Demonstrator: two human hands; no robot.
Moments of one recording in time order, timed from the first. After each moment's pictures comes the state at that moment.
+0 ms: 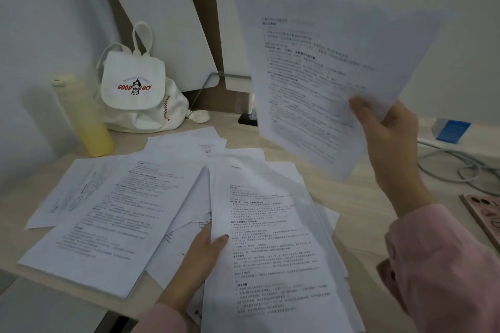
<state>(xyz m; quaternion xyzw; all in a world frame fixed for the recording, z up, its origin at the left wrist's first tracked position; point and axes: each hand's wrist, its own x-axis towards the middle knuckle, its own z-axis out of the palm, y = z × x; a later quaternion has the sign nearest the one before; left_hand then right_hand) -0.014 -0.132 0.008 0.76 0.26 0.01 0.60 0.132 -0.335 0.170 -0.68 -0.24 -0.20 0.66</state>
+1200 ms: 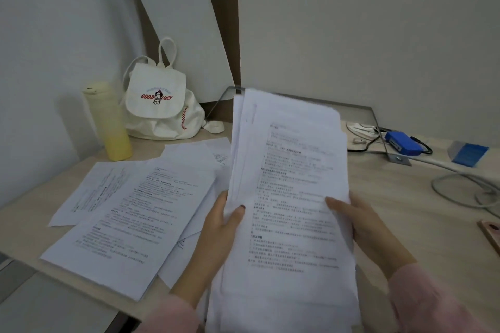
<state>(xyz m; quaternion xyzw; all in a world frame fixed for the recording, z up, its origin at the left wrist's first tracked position) -0.007 -0.138 0.062 0.72 0.15 0.22 0.64 0.139 -0.349 0.061 -0.68 -0.12 0.21 0.70</state>
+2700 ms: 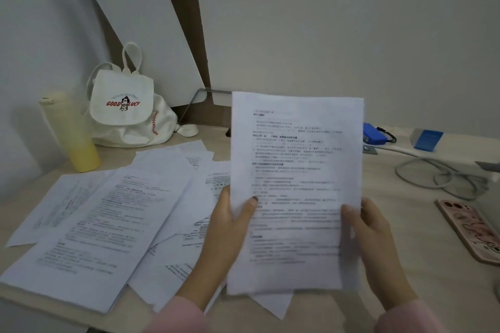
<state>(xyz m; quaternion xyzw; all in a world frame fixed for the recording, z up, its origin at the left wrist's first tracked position) 0.020 -0.187 0.061 0.72 0.09 0.22 0.66 0.084 -0.396 0.066 -0.76 -0.04 -0.04 0.65</state>
